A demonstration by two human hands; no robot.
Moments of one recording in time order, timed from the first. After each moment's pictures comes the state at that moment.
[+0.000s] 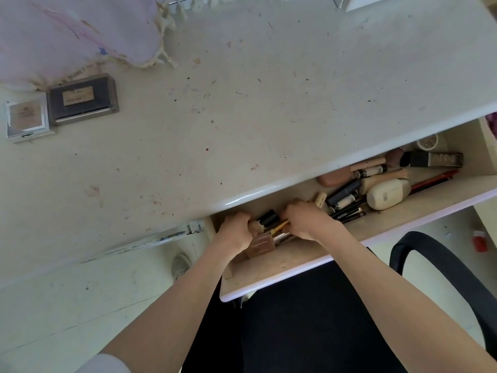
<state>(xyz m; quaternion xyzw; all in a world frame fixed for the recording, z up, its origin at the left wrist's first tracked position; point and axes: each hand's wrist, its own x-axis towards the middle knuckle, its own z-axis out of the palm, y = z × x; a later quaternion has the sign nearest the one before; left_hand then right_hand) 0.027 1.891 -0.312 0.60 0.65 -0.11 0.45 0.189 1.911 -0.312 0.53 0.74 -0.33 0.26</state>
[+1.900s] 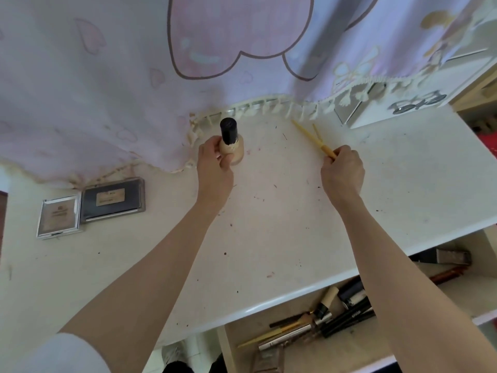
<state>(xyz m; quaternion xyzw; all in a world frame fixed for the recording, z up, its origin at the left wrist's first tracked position) -0.005 2.130 -0.231 0.53 0.66 0.42 0.33 0.209 2.130 -0.228 0.84 0.49 -0.16 -0.18</state>
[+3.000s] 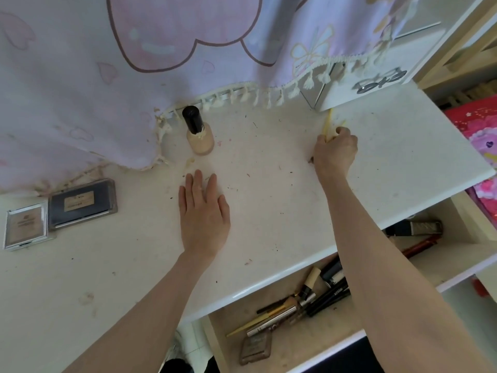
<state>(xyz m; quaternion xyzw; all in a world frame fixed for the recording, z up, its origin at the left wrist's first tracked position) 0.012 2.044 -0.270 0.72 0.69 0.12 0.04 0.240 2.127 -0.223 0.86 0.36 -0.19 -0.32</state>
